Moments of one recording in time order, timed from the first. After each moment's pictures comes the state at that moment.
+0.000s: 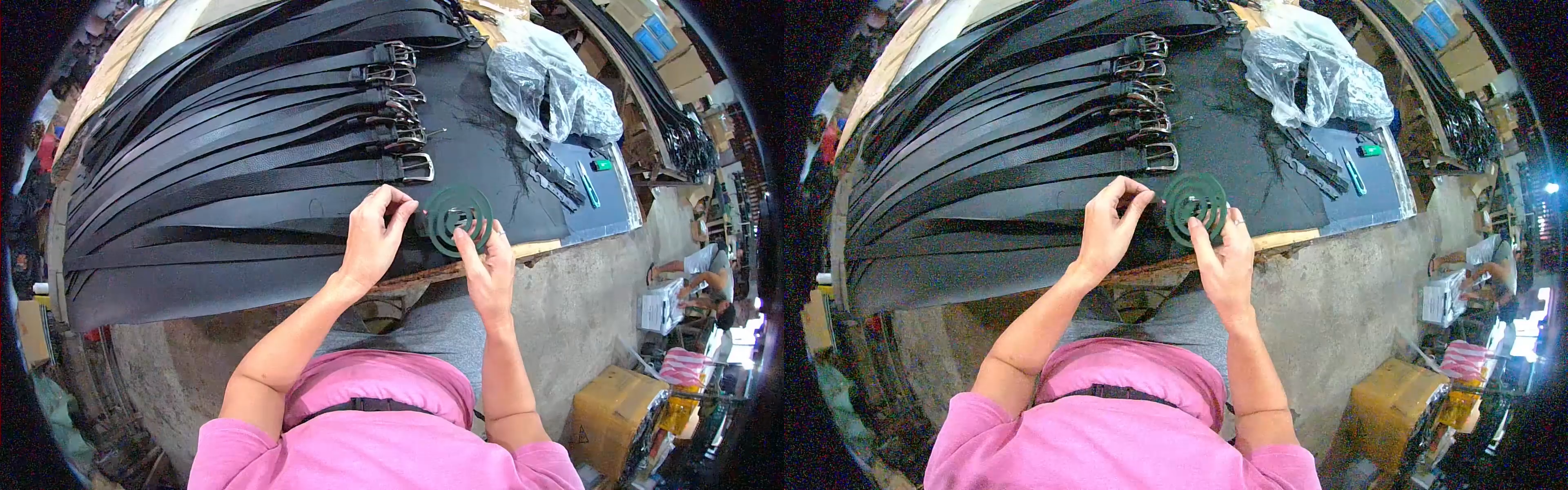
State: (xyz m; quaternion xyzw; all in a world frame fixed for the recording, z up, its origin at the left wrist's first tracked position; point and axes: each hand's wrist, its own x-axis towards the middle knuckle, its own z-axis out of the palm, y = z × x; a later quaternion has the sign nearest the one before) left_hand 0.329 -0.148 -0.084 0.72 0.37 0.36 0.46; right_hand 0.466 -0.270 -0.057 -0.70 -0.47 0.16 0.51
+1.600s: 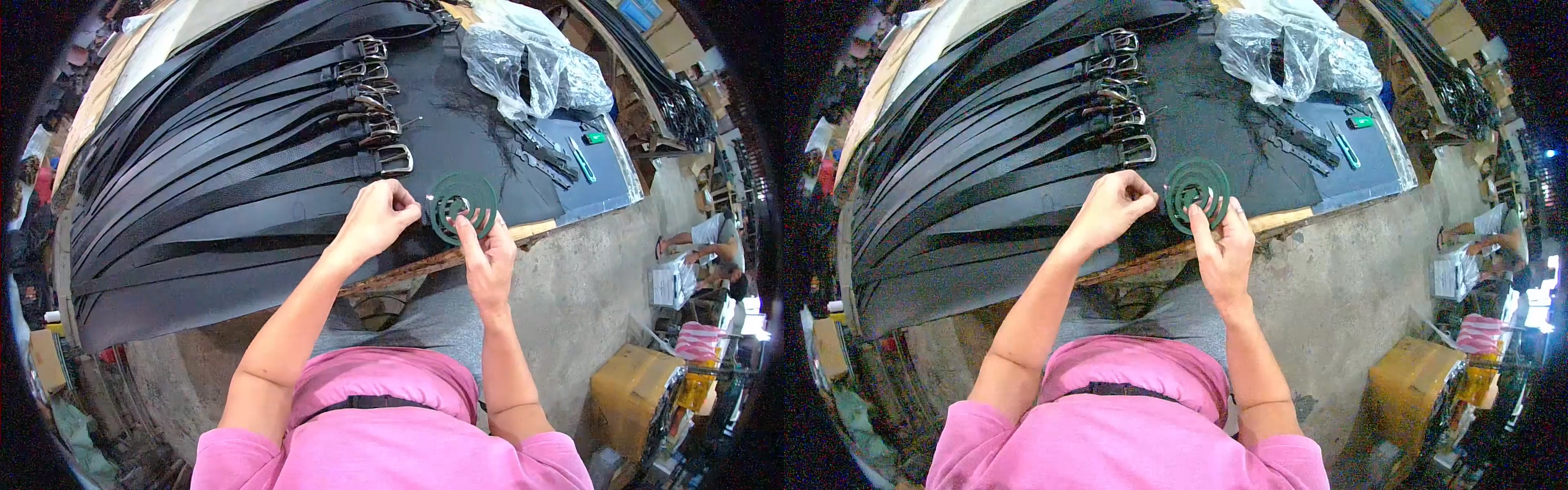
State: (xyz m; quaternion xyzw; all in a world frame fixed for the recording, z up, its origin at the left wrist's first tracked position) left_hand 0.355 -0.130 -0.070 0.79 0.36 0.16 0.48; right_hand 0.477 -0.279 -0.079 -0.67 -0.38 0.17 0.62
